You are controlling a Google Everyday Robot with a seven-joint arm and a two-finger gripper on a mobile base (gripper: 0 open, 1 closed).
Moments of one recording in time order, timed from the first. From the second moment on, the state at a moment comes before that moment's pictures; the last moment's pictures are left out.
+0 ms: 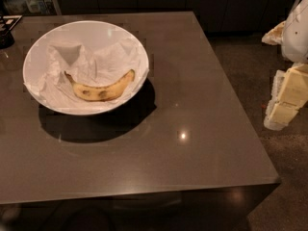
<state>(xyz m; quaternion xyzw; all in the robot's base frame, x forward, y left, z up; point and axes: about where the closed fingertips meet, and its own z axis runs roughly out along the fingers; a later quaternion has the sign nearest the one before) 0.438 -0.216 0.977 -0.60 0.78 -0.04 0.16</state>
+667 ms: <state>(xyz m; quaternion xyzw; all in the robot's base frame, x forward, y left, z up) 0.452 -0.190 0.998 -0.62 0.77 -0.04 0.16</state>
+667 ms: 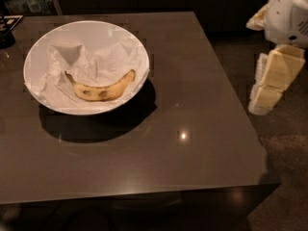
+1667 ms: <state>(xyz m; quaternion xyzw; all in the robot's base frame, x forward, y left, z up) 0.483 -0.121 1.035 -0.69 0.69 -0.02 0.20</state>
